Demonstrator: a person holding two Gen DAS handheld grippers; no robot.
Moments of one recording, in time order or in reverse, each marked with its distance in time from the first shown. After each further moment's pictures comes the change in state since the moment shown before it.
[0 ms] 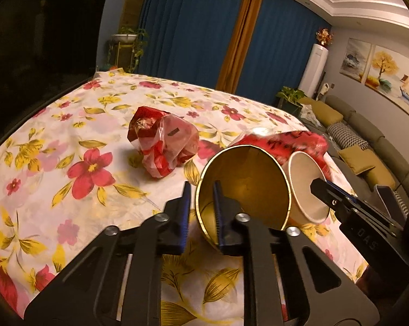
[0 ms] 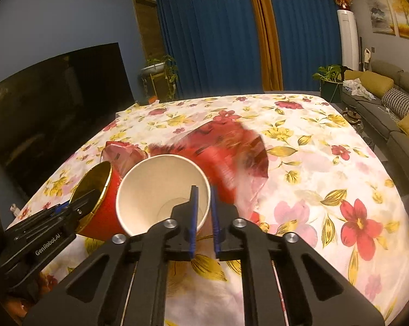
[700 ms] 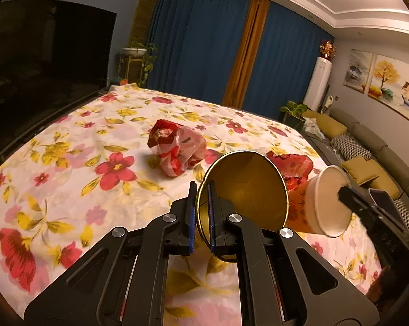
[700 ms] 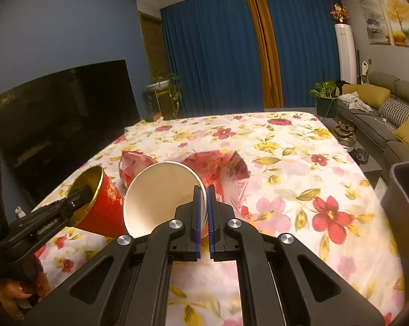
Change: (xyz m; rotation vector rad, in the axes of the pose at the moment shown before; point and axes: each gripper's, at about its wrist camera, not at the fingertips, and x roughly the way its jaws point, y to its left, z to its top) left arm -0.054 -0.002 -0.016 -0.010 -0.090 0.044; right arm -0.070 -0.008 -0.016 -0.011 -0.112 0.015
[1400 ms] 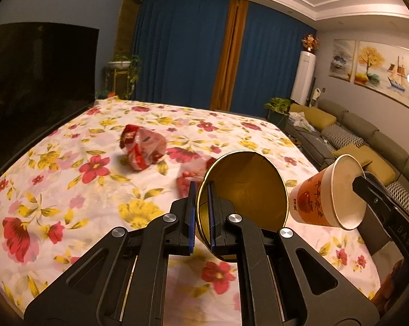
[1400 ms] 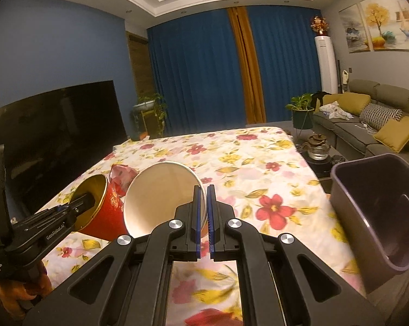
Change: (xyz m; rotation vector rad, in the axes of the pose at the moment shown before) left arm -0.039 -0.065 -0.021 0.102 -0.032 -0.034; right arm -0.088 -0.043 -0.014 0.034 -0.102 -0.074
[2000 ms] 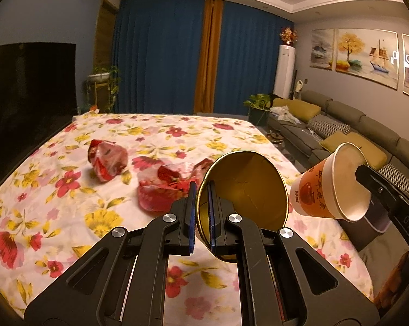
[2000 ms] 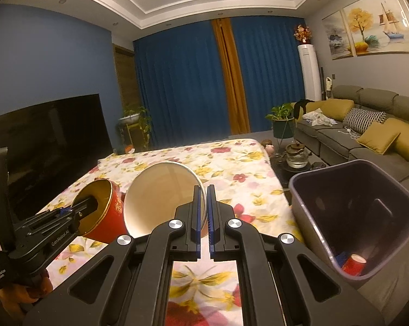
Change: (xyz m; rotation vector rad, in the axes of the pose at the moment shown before) left arm -0.003 -0.059 0.002 0.097 -0.019 -0.058; right arm -0.039 -0.042 0.005 0.023 -0.066 -0.077
